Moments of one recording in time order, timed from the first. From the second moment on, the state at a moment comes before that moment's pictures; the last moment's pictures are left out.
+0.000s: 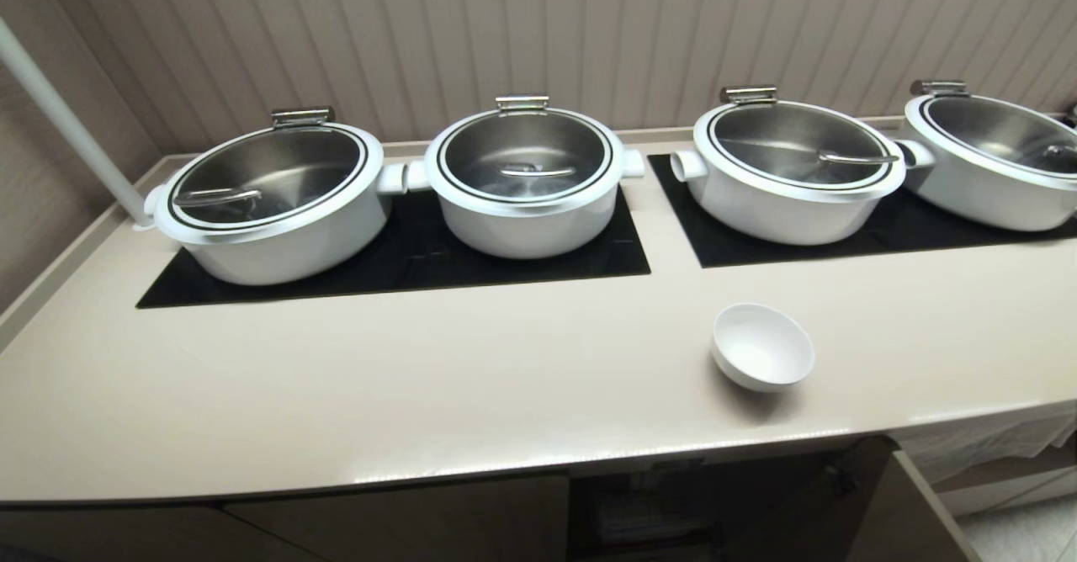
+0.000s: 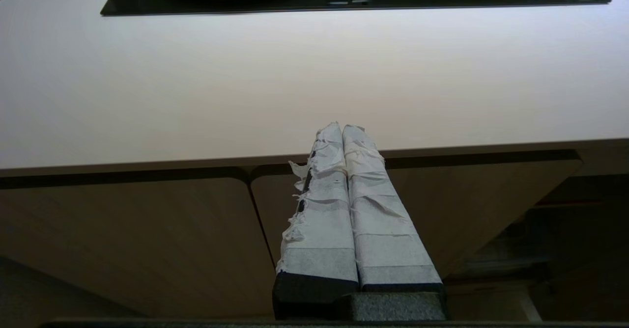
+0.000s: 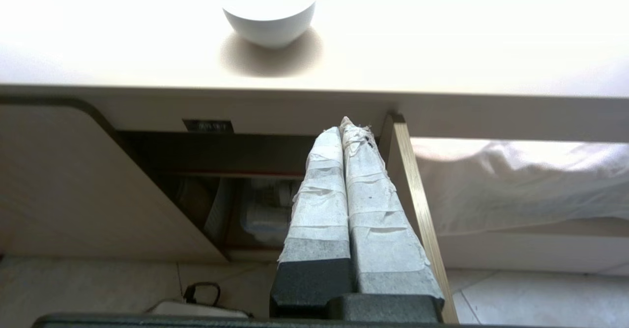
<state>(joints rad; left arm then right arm) 0.00 0.00 0.00 0.00 0.01 -0.03 0.00 0.04 -0.05 0.04 0.10 -0.03</state>
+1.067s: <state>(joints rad) 0.00 0.00 0.00 0.00 0.01 -0.03 0.01 0.00 0.00 -0.01 -0.02 0.00</state>
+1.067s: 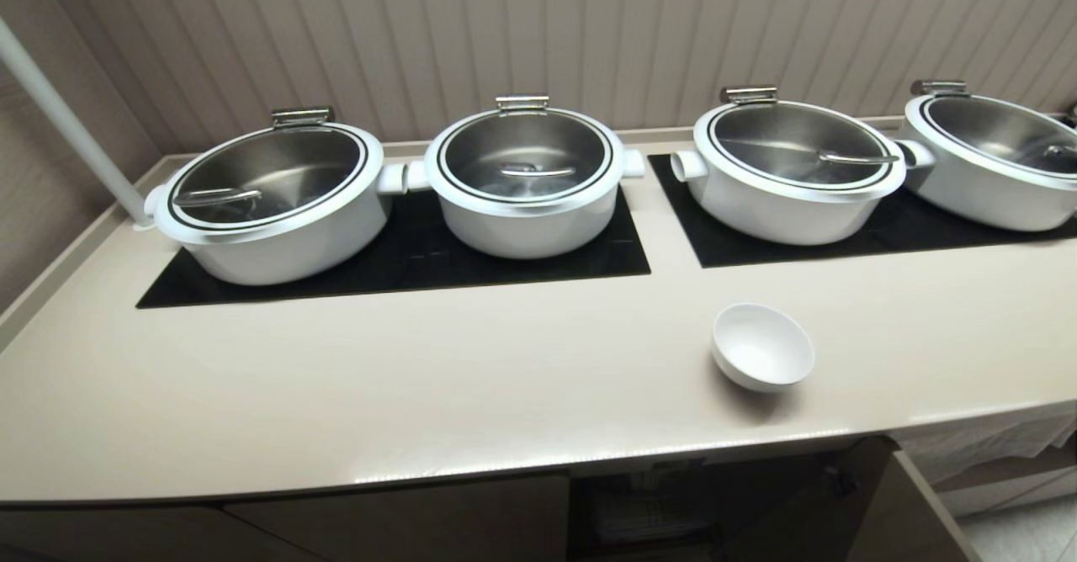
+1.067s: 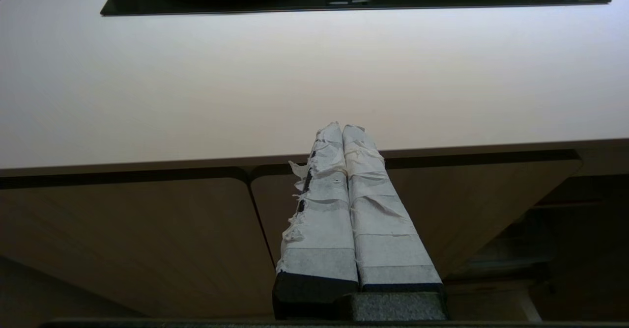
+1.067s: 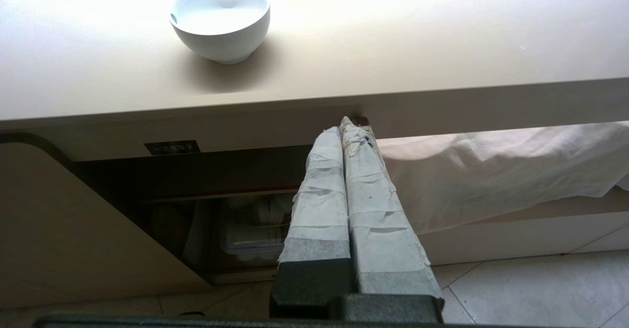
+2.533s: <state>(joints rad) 0.00 0.00 0.00 0.00 0.01 -0.03 0.00 0.17 -0.05 -0.07 -0.02 -0.02</state>
